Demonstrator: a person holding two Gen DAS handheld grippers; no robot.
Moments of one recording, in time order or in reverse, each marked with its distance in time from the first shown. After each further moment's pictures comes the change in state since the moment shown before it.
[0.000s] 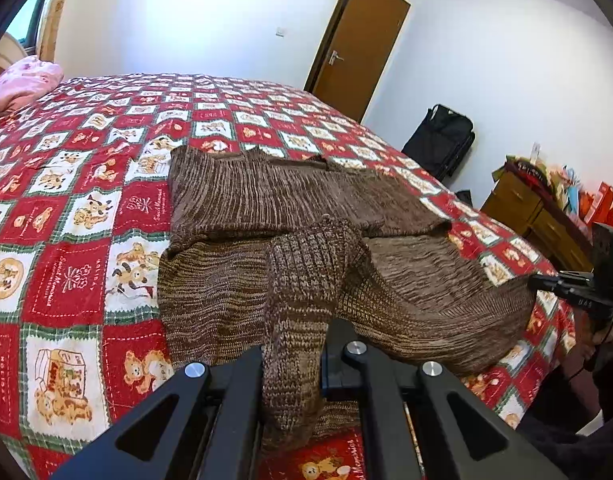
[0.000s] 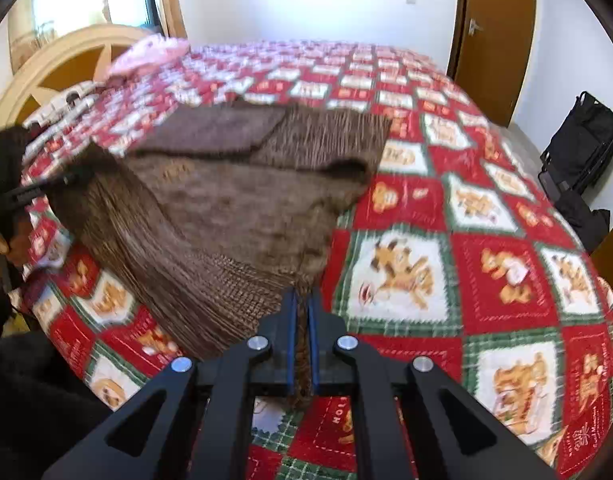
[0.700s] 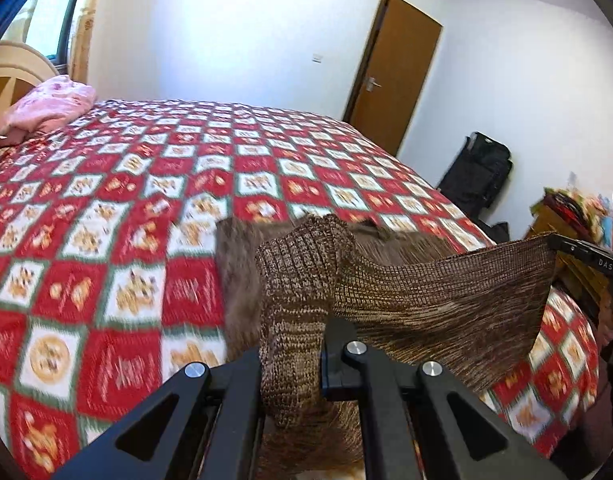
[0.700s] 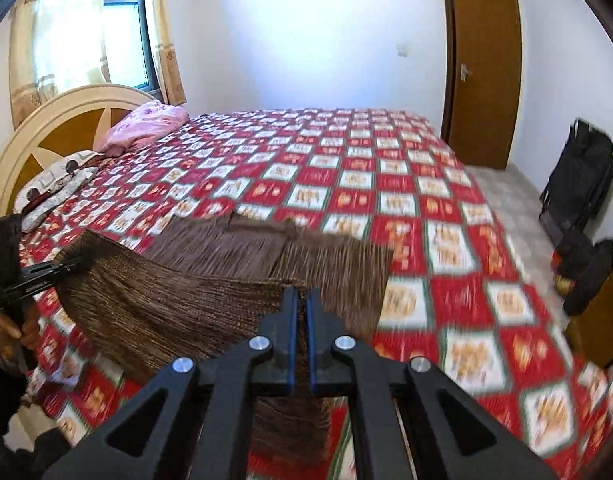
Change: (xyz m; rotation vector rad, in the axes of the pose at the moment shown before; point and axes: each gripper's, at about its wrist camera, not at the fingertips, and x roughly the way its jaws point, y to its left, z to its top) left arm 0.013 0.021 0.085 -0.031 -0.088 0.156; right arm 0.011 -0.002 0.137 0.002 -0.195 -0.014
